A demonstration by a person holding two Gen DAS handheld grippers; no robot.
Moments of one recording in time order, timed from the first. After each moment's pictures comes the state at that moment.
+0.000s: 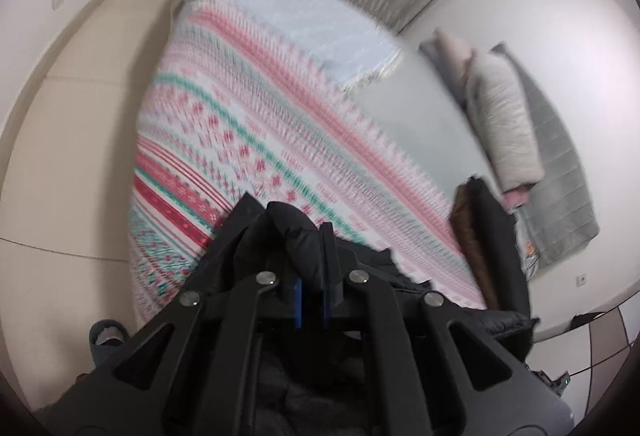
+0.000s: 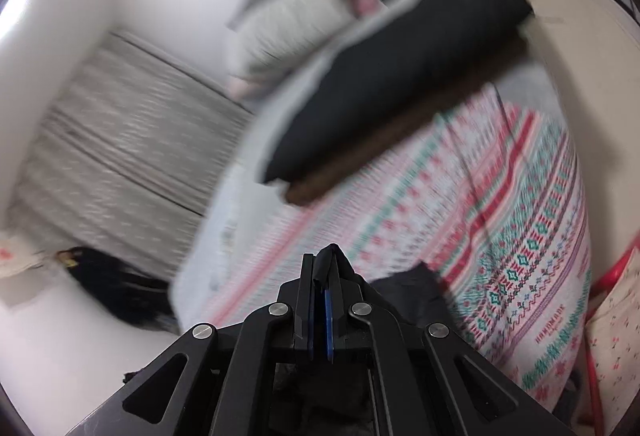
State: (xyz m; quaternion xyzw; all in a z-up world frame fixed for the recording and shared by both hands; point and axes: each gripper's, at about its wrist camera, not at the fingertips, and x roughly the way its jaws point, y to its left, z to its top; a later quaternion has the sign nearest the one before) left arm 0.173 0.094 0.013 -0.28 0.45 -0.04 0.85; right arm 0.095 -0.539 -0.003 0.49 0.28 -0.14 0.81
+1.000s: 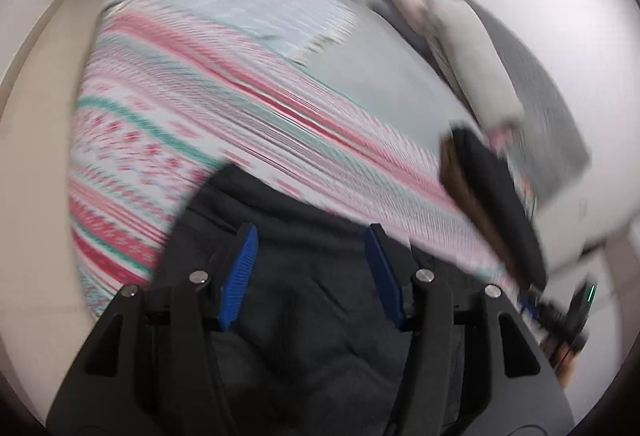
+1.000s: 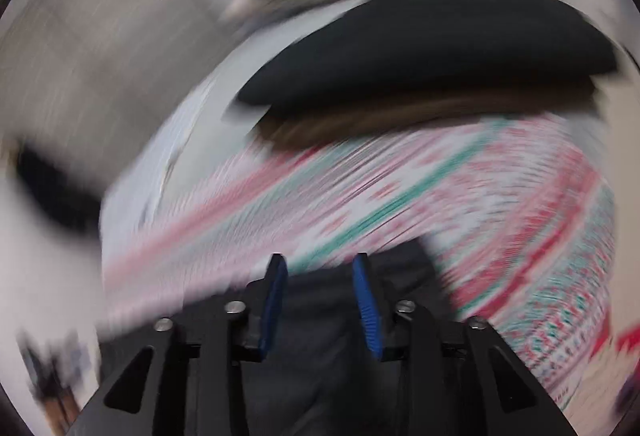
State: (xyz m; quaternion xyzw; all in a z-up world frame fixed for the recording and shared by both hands) left arm 0.205 0.032 0.014 -0.17 0.46 -0.15 0.86; right arm 0.216 -0.479 -0.021 0.29 0.43 -0.08 0.85
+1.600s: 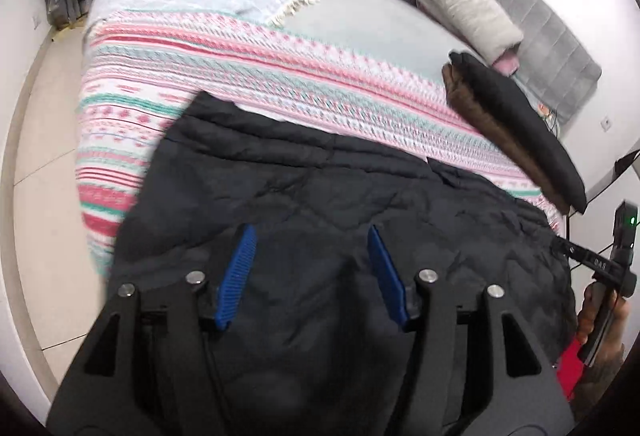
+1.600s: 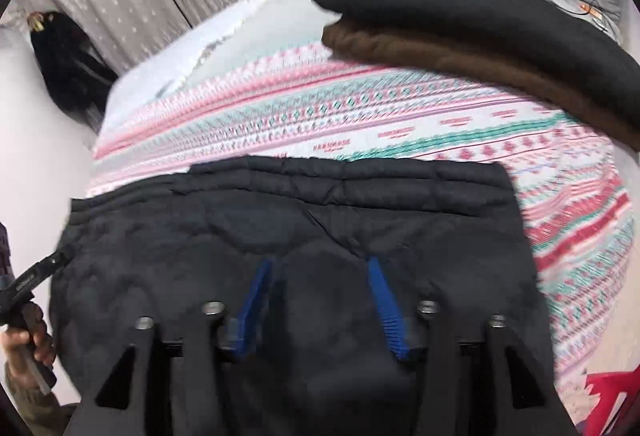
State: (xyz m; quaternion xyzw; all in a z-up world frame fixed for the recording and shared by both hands) left arm 0.160 0.019 -0.007 -0.07 0.47 -0.15 0.87; right arm 0.192 -0.419 -0.041 0.19 0.50 -0.03 0.85
